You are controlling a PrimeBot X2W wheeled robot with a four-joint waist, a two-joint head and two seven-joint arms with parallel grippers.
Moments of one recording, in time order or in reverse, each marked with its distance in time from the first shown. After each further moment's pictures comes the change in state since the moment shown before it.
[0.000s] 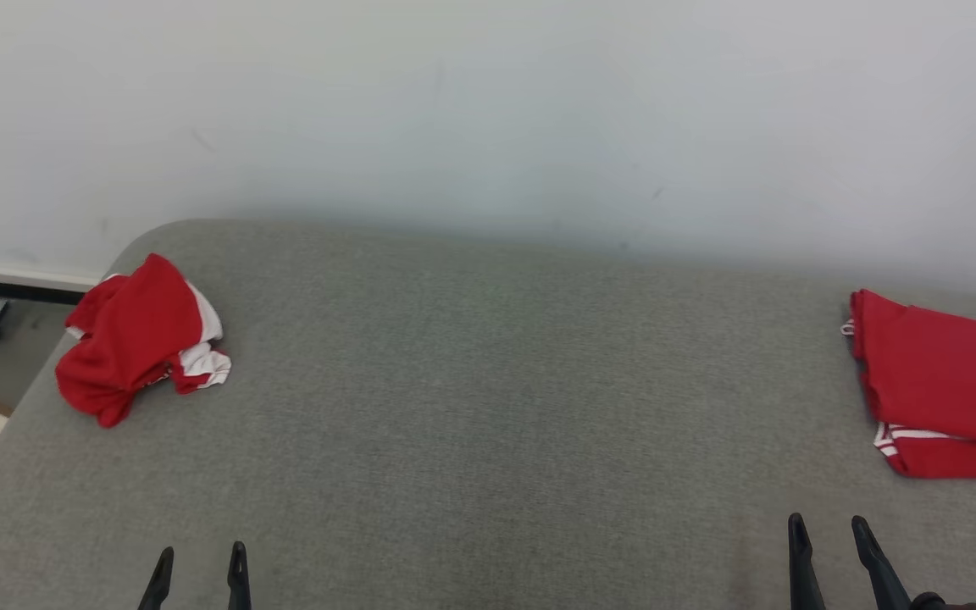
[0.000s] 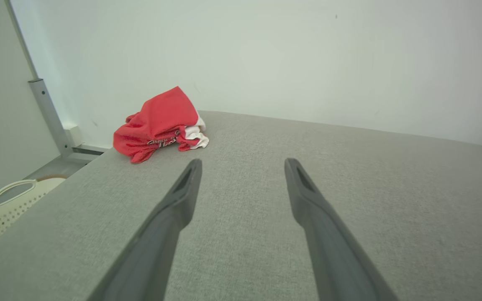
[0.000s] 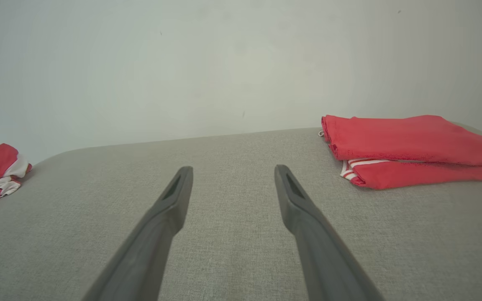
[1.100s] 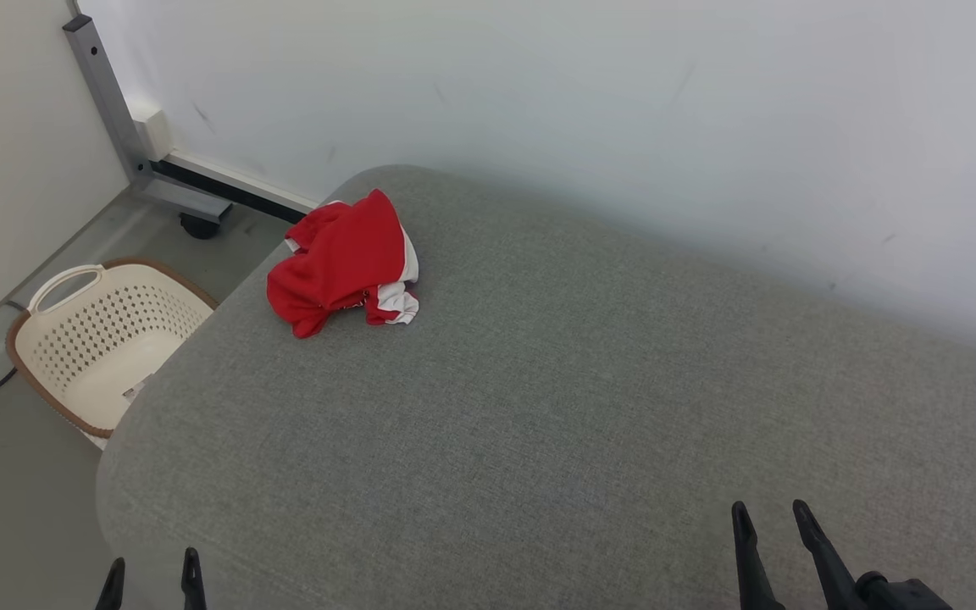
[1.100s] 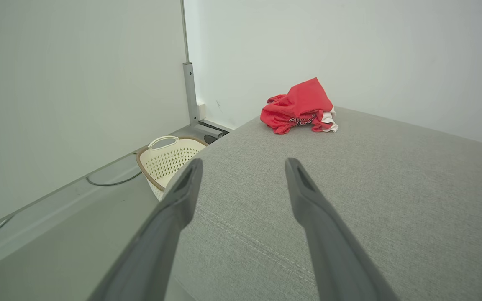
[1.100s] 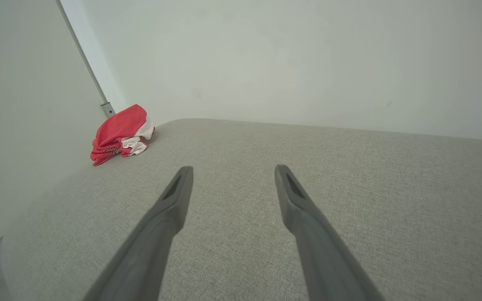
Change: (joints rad) left arm 0.002 0.002 0.097 0.005 0.011 -0.007 0.000; right arm -0.059 0.001 0.103 0.050 0.020 0.000 0.000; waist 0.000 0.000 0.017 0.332
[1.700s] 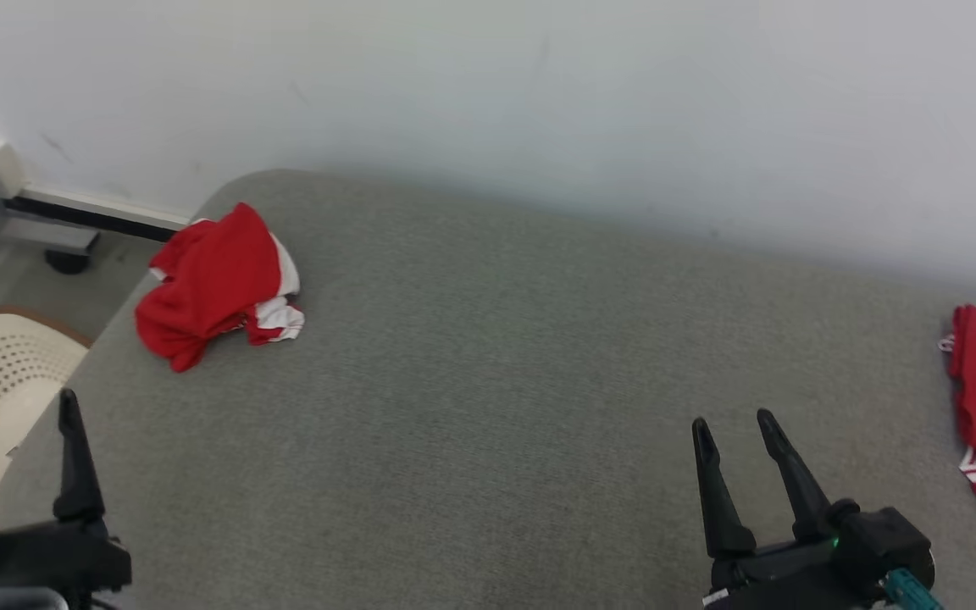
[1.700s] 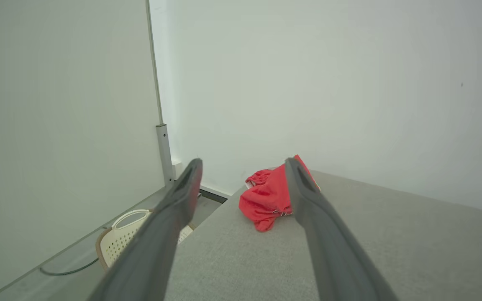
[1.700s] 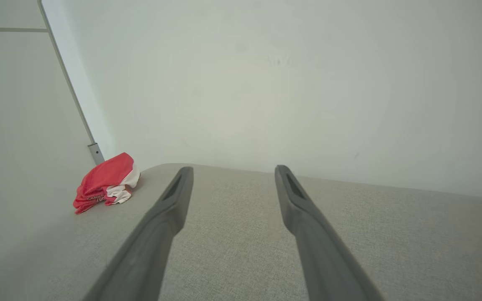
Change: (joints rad) left arm -0.302 0.129 0.068 0.129 -0.090 0.000 0.000; right arm -0.104 0.001 0.068 -0.077 -0.042 0.000 0.000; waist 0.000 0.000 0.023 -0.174
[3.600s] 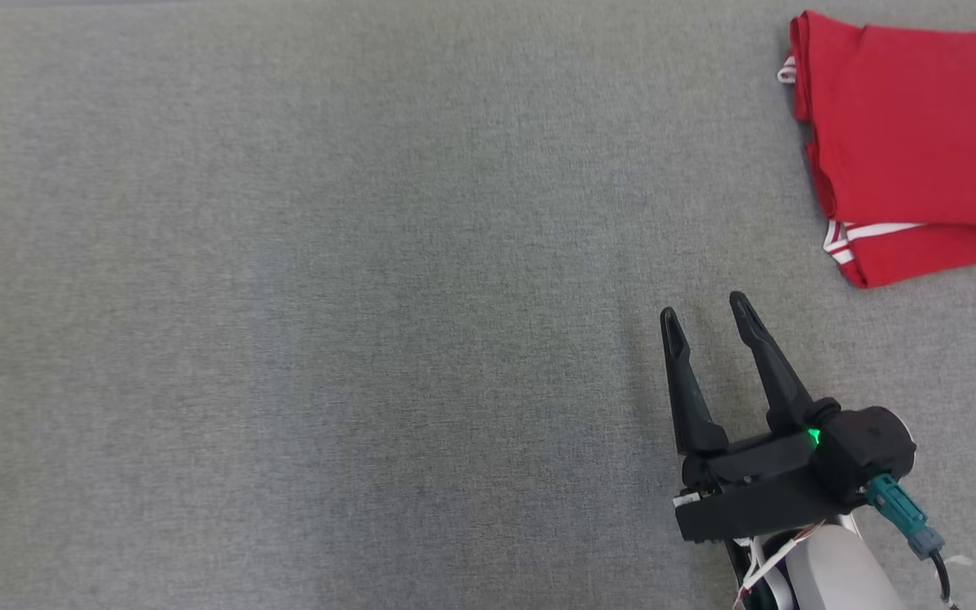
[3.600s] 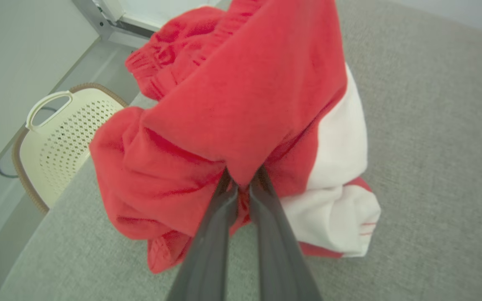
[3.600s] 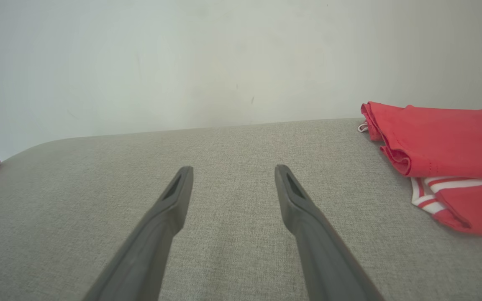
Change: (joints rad) left arm -0.753 0.372 -0.085 0.905 -0.193 0.043 0.370; right arm -0.222 -0.001 0.048 -0.005 -0.024 0.000 0.000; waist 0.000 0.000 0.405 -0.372
